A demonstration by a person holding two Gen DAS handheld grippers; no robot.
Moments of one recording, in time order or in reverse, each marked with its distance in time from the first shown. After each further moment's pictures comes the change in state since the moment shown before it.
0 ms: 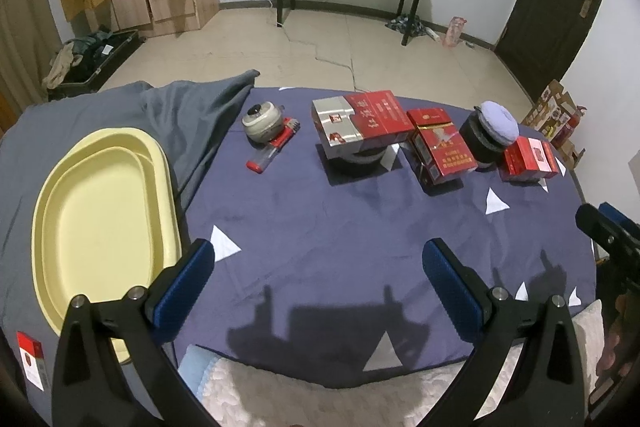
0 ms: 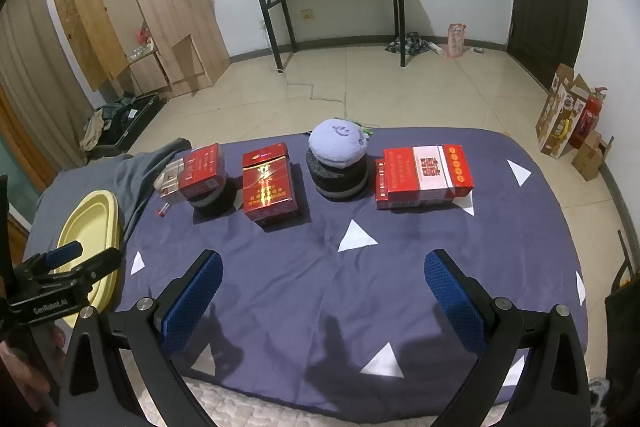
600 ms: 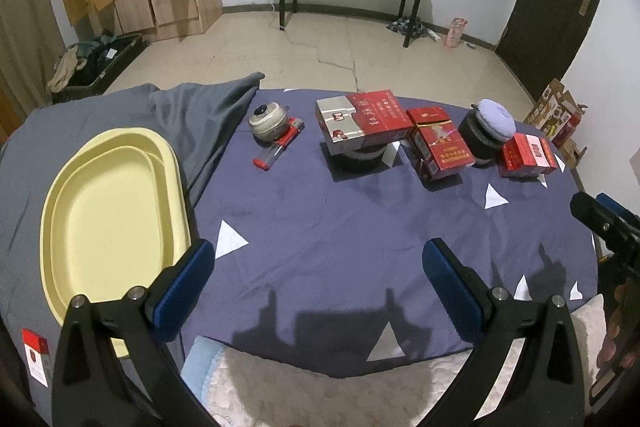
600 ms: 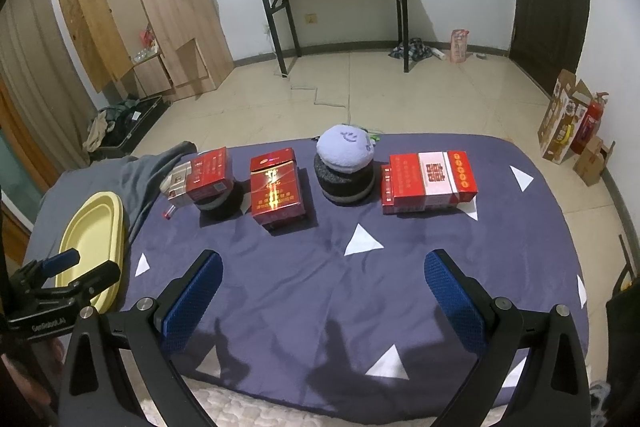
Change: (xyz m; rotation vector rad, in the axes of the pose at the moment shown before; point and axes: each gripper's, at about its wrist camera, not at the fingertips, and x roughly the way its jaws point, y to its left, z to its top) left arm -0.014 -0.001 -0.007 0.009 -0.012 0.012; right arm -0.004 0.005 -0.001 -0.004 -0.014 0.008
